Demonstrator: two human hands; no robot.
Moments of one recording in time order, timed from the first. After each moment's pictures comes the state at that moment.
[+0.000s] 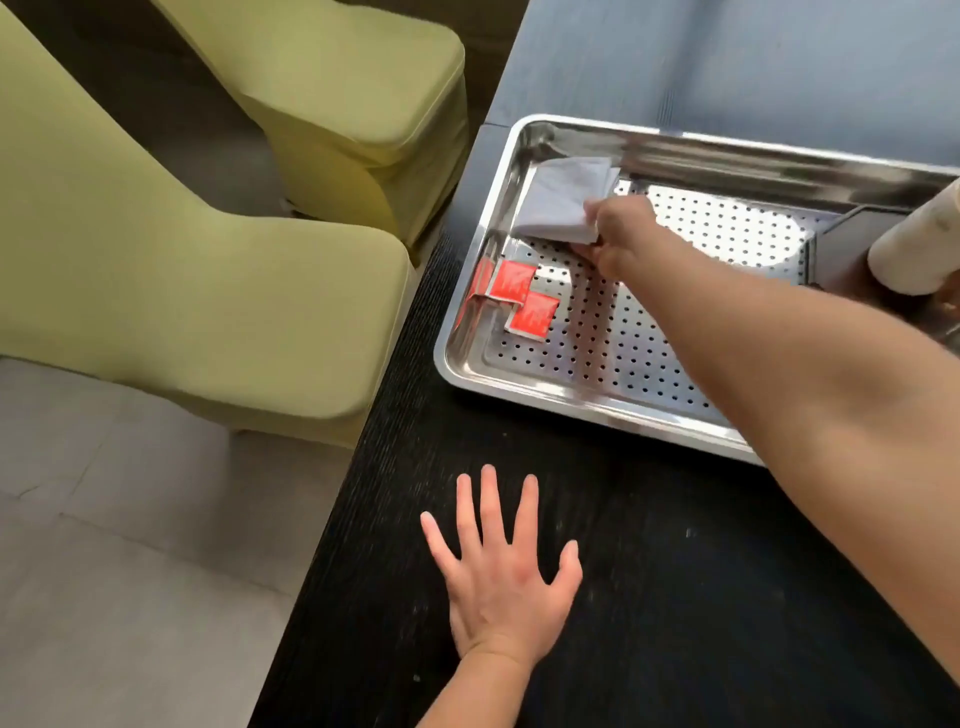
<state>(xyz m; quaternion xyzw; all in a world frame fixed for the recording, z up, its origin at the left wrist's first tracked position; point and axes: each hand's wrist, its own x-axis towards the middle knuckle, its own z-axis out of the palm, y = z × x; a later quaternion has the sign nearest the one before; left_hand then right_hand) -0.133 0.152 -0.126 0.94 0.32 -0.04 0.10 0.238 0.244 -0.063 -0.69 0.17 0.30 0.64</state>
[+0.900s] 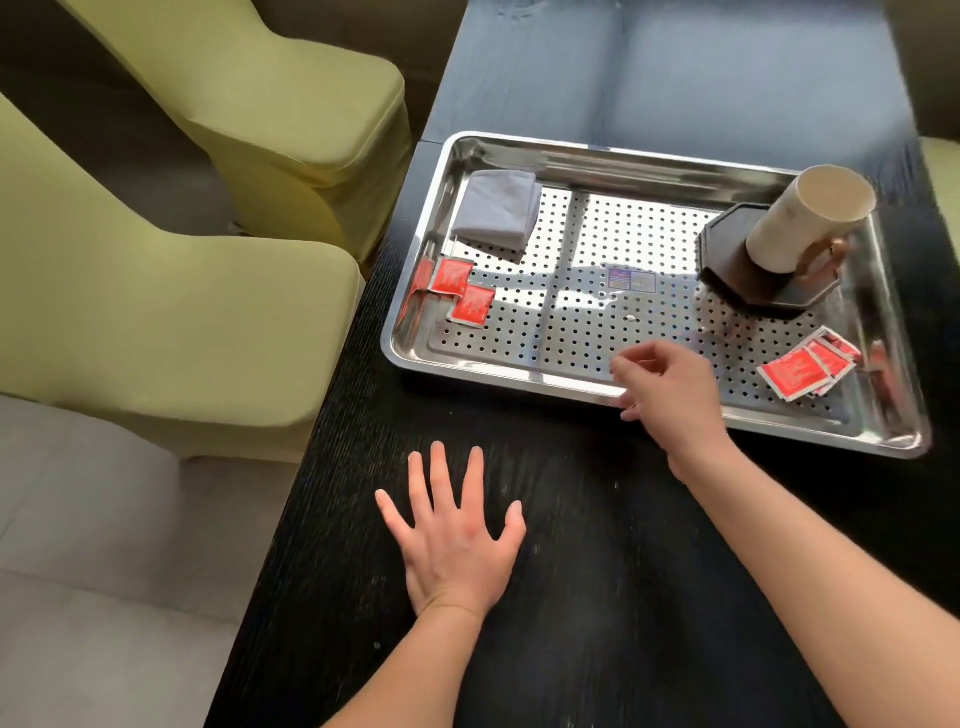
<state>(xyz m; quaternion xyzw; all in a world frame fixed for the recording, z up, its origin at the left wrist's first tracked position) -0.132 0.151 -0.121 0.94 0.32 -0.04 0.11 0.074 0.036 -0.026 -0.87 0.00 0.16 0.46</state>
